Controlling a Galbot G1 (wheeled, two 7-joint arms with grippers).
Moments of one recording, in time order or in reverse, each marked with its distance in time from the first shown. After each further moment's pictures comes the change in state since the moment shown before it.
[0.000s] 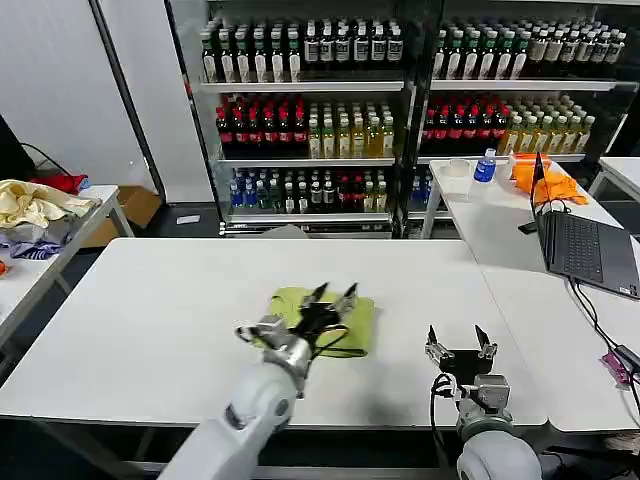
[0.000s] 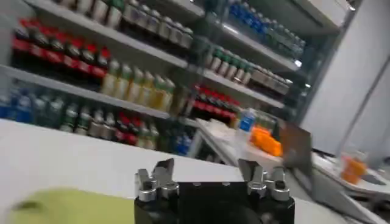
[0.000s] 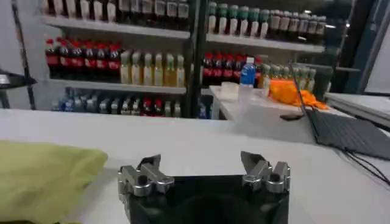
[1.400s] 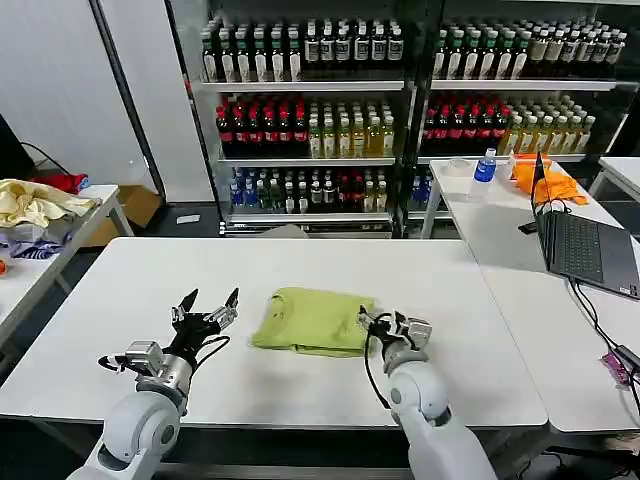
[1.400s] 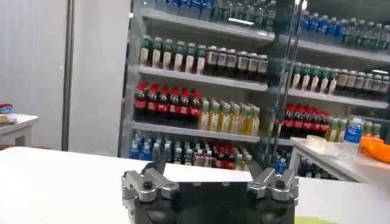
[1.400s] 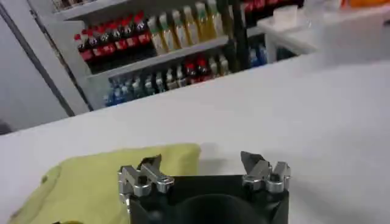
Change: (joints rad) left arm 0.258 0.177 -0.373 -0.133 0.097 -0.013 0.045; right arm 0.423 0.206 -0.194 -0.405 0.389 -0.133 0.119
